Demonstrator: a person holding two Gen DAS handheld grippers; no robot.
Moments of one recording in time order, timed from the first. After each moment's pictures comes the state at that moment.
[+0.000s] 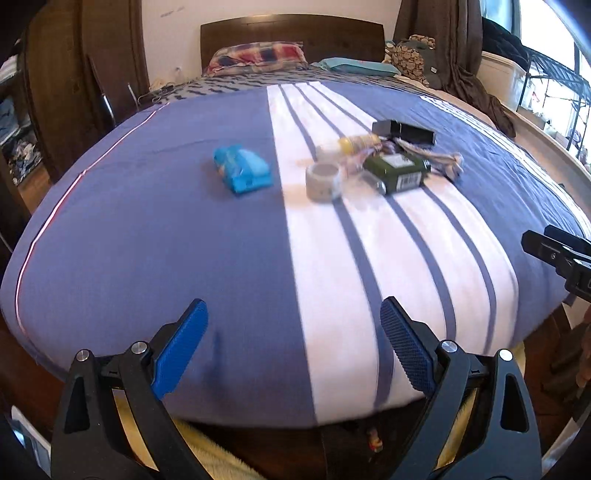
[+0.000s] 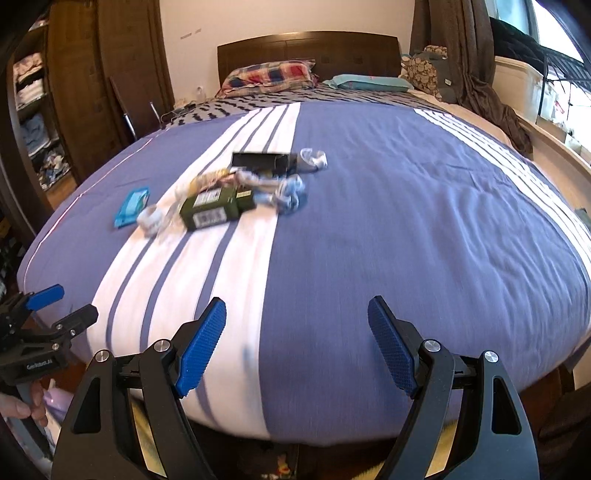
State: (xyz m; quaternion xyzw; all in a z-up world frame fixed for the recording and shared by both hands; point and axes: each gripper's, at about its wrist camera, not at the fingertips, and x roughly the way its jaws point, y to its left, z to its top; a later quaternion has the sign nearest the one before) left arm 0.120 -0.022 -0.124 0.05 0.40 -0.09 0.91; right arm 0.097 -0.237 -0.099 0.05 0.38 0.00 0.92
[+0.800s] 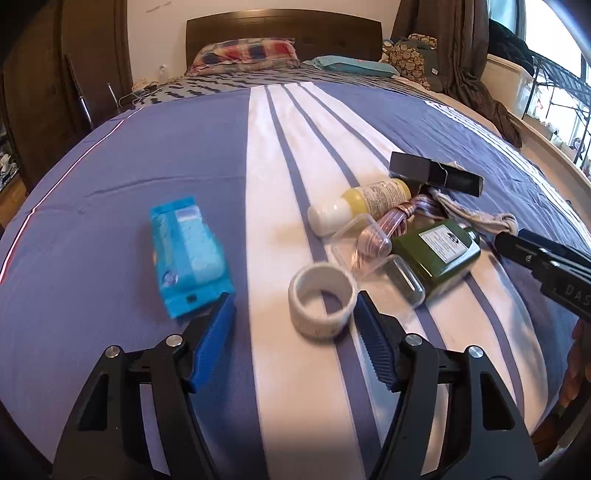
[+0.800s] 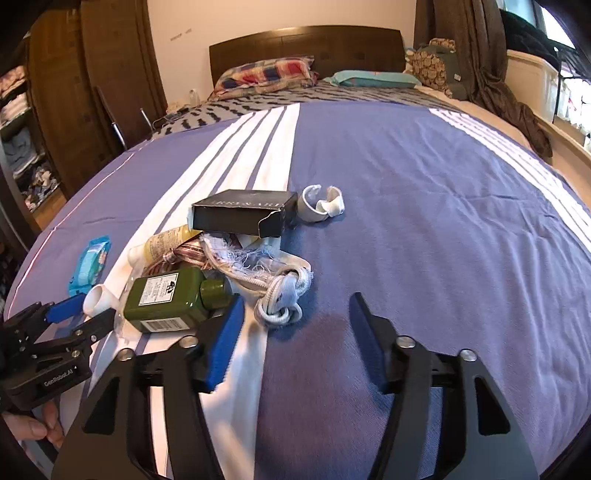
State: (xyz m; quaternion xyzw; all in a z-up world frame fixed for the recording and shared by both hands) left arm 0.243 -0.053 -0.134 0.04 0.40 -0.11 0.91; right arm 0.214 -0.241 -0.116 0.07 0.39 0.01 0.92
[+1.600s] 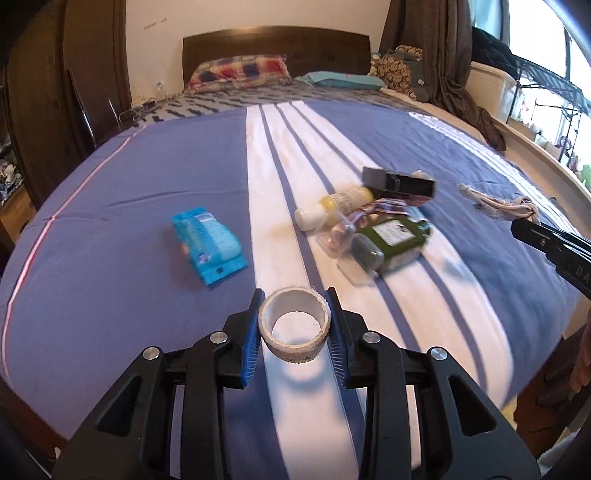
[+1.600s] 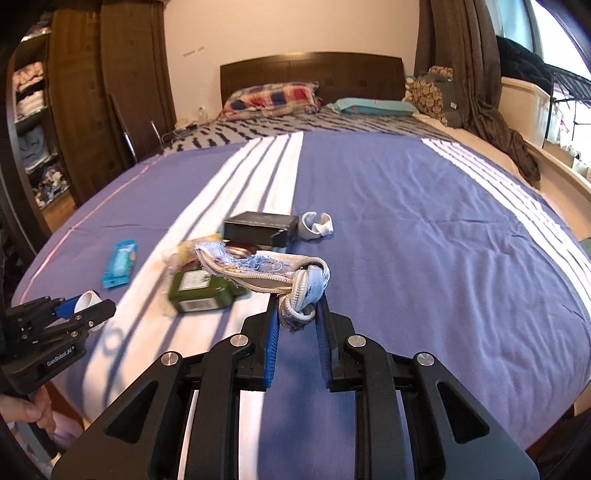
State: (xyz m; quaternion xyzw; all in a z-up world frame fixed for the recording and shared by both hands) left arm 0.177 -0.042 -0.095 0.04 0.37 -0.12 0.92; right arm 0.131 -0.237 -0.061 0.05 0.33 0.01 0.94
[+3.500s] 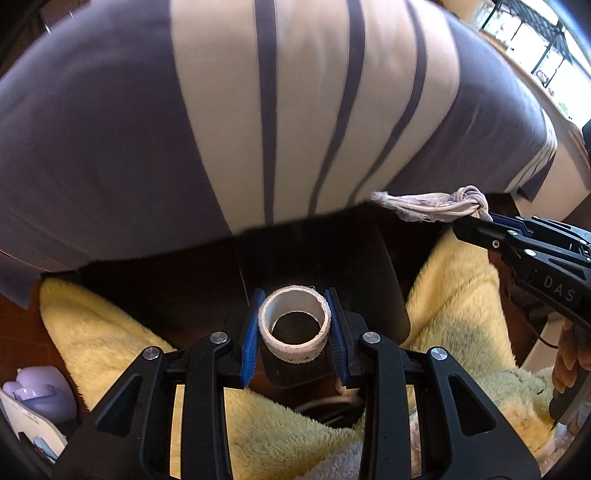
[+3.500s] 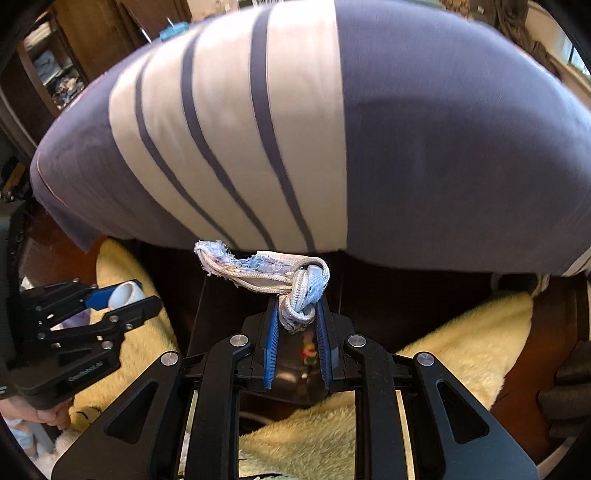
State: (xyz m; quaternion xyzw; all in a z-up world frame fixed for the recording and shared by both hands) left arm -0.018 -0.047 -0.272 0.04 0.57 -0.19 0.80; right arm -0.037 -0.182 -0.236 0.06 0.55 0.06 0.83
